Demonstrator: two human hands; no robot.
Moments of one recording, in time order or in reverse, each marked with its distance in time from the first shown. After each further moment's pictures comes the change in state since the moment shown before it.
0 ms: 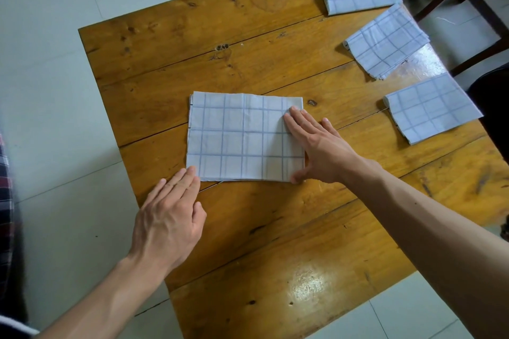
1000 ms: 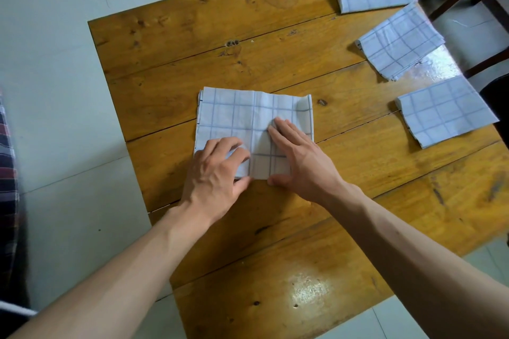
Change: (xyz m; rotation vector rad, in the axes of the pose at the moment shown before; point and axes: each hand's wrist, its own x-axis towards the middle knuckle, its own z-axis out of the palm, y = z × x) left_hand 0.072 0.035 0.006 -0.141 0.112 0.132; right_hand -0.004 -0.052 0.022 0.173 0.187 -0.046
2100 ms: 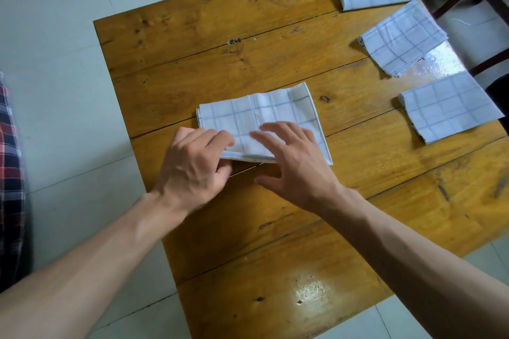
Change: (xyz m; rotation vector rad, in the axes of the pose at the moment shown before) left_hand -0.001 -0.015 -0.043 0.048 0.226 0.184; right_hand -0.011 -0.028 -0.003 -0.060 0.250 -0.214
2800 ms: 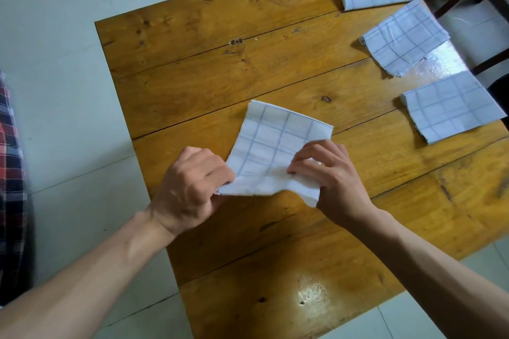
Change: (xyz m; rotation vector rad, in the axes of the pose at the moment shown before) left_hand -0.029 -0.009 0.003 -0.115 -0.014 0.214; right_hand -0.047 0.036 0.000 0.138 0.237 -0.113
